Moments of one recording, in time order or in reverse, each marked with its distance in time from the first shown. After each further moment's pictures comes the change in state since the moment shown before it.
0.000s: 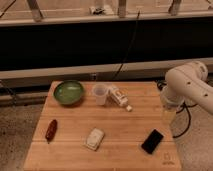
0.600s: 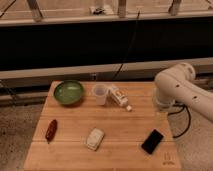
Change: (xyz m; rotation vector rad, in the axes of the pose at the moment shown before) arm -0.045 0.006 0.007 0.009 0.016 -0.058
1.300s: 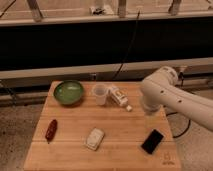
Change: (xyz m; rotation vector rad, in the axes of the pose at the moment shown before) arm -0.047 0.008 0.009 0.008 0.008 -0.156
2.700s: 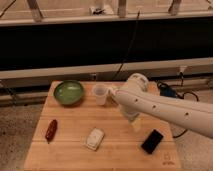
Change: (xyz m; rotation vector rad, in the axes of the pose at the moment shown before) arm -0.088 0.004 0.020 -0.024 0.000 -0.390
